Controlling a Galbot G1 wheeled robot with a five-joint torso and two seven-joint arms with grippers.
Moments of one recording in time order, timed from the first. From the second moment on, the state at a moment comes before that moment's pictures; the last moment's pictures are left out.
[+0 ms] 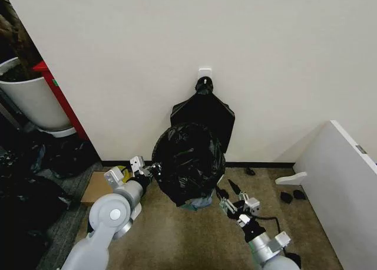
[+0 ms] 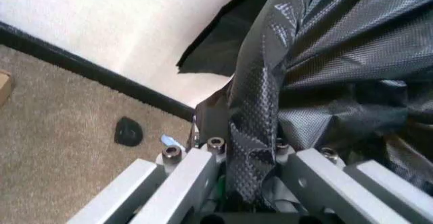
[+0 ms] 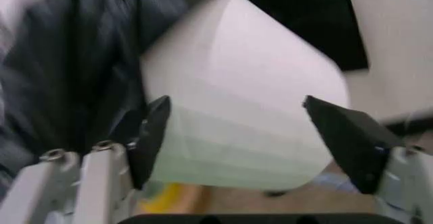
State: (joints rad) left arm 1.19 -1.22 -0.36 -2.05 -1.19 0.46 -0.42; right arm -1.42 0.85 -0.09 2.04 0.97 0.49 0.18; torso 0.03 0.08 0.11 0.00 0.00
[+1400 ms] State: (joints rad) left arm 1.17 -1.21 -0.35 -2.05 -1.19 0.46 -0.42; right arm -1.41 0.89 -0.13 1.90 1.01 0.55 -0.23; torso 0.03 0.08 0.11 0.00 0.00
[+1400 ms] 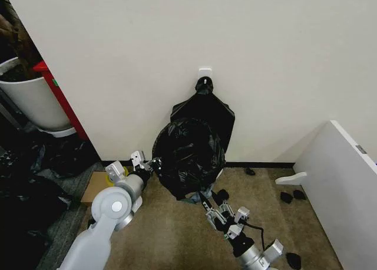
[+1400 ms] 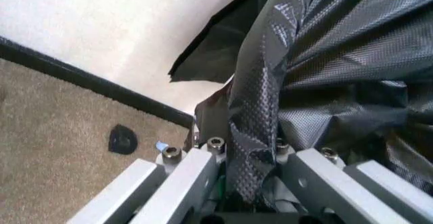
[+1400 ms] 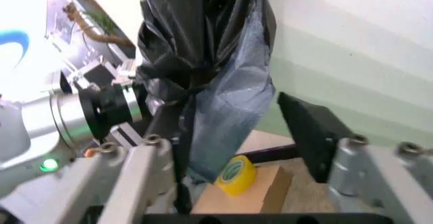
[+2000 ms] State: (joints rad) left arm 1.21 -1.21 -0.37 -2.10 -1.19 0.47 -0.43; right arm -1.40 0.90 -0.07 1.76 0.87 0.62 -0.34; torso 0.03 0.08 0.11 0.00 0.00
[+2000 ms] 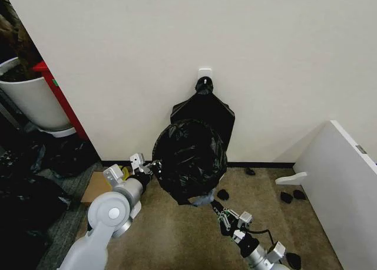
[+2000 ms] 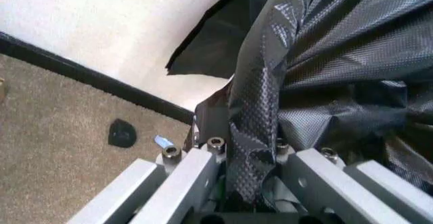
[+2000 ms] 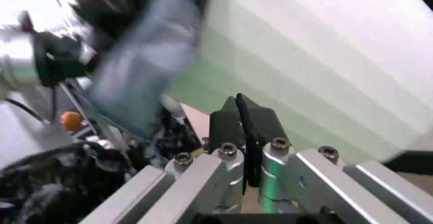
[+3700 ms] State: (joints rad) left arm 1.20 -1.21 -0.36 -2.07 -1.18 0.47 -0.43; right arm -1.38 0.90 -0.09 1.79 1.07 0.61 -0.55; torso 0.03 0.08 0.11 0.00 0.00
